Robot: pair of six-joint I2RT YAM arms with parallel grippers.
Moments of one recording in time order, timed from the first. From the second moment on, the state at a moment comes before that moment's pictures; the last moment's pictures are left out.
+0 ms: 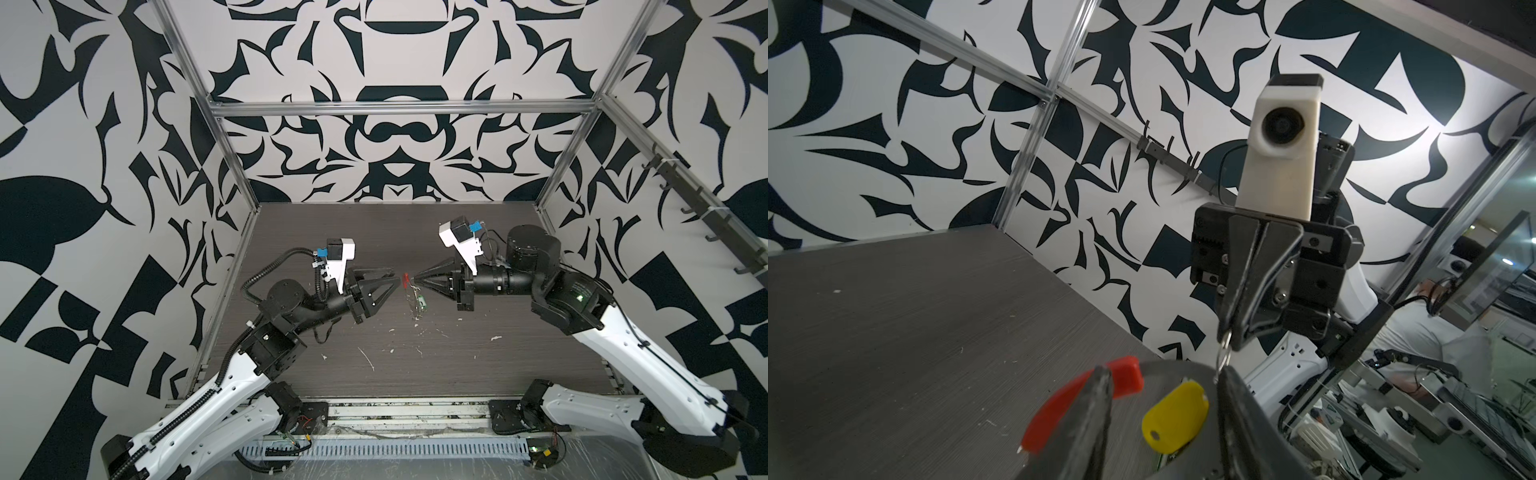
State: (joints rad) left arm -0.78 0.77 0.78 0.16 0.48 -0.59; right arm 0.77 1.09 1.38 -0.58 -0.68 0.18
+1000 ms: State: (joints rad) left arm -0.78 0.94 0.96 -0.20 0.73 -0.49; right arm 0.77 1.20 1.49 -0.91 -0.71 0.00
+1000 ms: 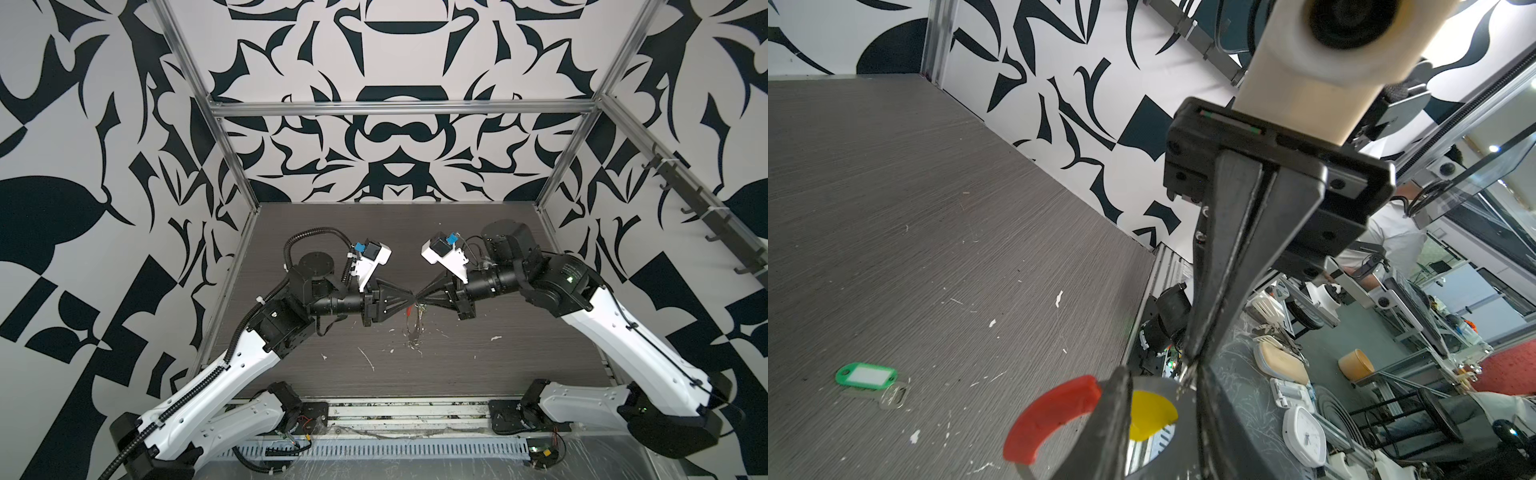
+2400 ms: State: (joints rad) left arm -0.78 0.91 0.97 -0.17 0.79 -0.48; right arm 0.77 1.18 1.49 -0.81 -0.80 0.05
